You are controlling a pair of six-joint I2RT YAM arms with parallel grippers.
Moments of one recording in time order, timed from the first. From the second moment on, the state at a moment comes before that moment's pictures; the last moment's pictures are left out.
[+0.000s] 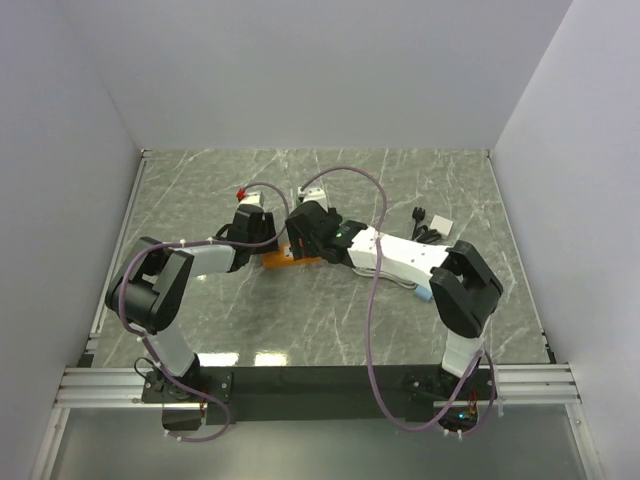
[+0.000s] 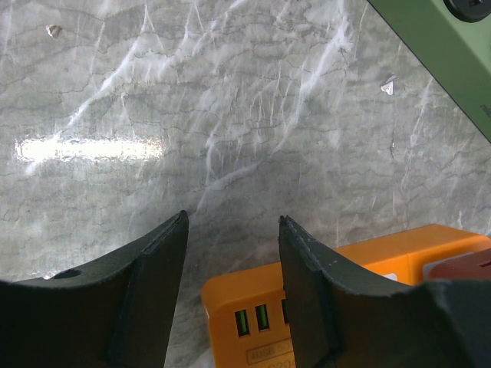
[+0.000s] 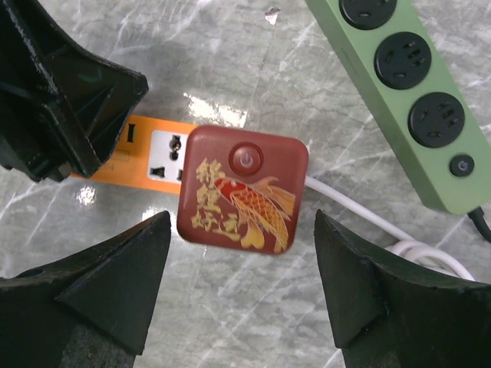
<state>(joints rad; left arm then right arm) -0.42 1.72 0.81 0.22 -0.15 -0.45 0.88 1.80 1.32 -0.36 0.38 0.44</state>
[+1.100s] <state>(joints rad) -0.42 1.72 0.80 0.24 -0.15 -0.45 0.87 1.90 1.38 -0.34 0.40 0.44</state>
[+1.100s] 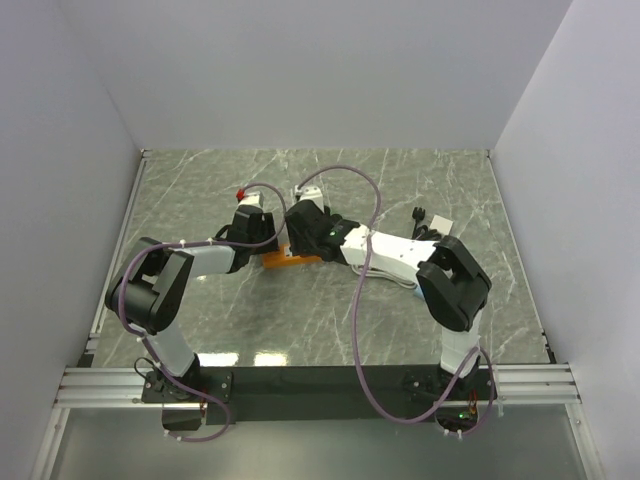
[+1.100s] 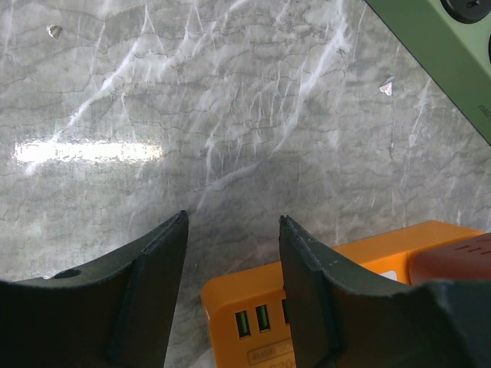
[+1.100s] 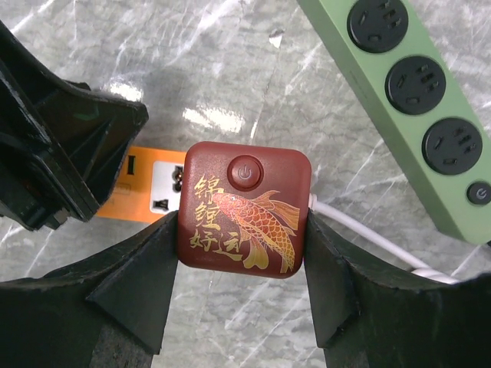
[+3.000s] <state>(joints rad) -0.38 1.71 0.82 0.22 -0.10 -0.43 0.86 1.59 1.19 -0.21 0.32 0.38</state>
